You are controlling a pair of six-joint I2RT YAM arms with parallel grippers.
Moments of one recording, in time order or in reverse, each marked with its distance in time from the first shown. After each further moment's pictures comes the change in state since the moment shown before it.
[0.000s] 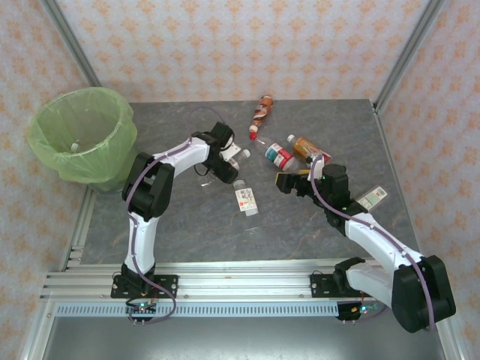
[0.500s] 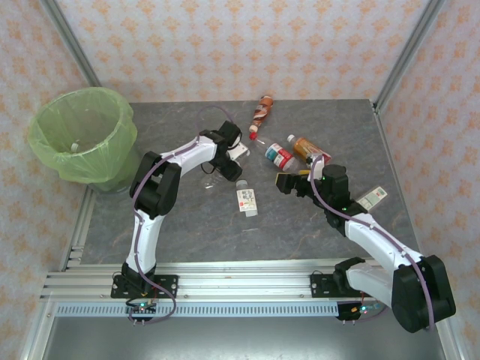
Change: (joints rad) left arm -0.031 0.057 0.090 -0.031 -0.016 0.007; right arm 0.000 0.000 -0.008 0.008 0.000 0.000
